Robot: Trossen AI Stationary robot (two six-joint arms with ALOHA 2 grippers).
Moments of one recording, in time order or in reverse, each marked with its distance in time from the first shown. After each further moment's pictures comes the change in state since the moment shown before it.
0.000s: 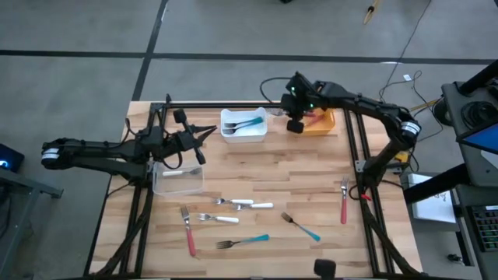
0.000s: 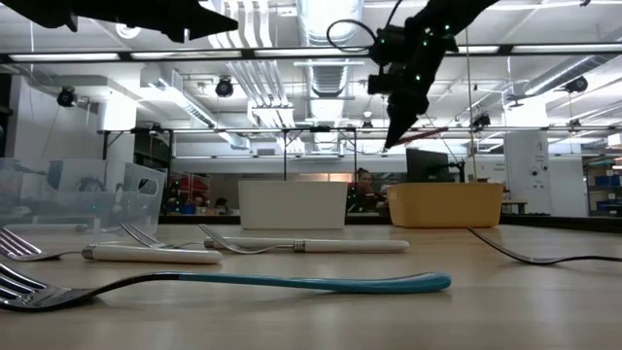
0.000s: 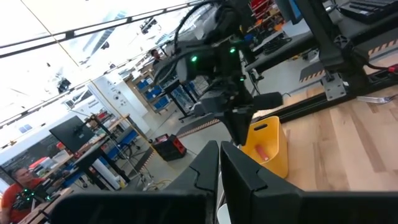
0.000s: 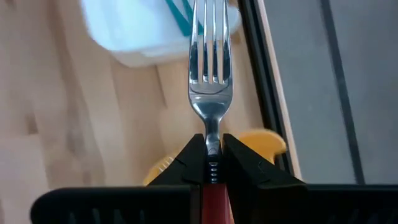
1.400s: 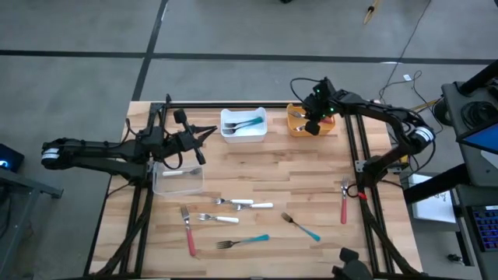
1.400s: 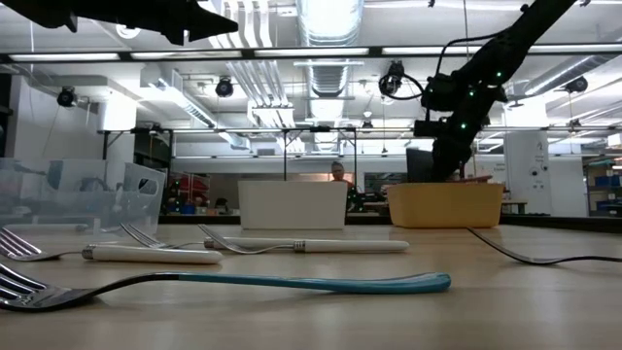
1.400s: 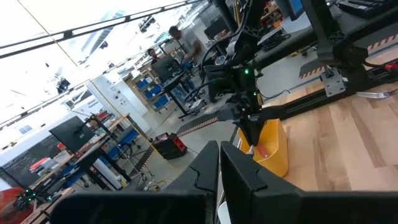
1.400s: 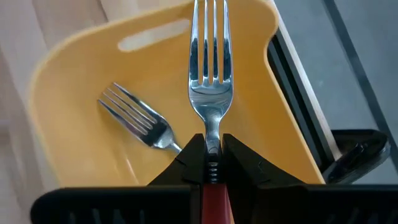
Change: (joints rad) left arm 0.002 0.000 0.000 -0.009 -0.001 0.010; right arm -0.281 -0.130 -0.476 0.379 -0.150 -0.080
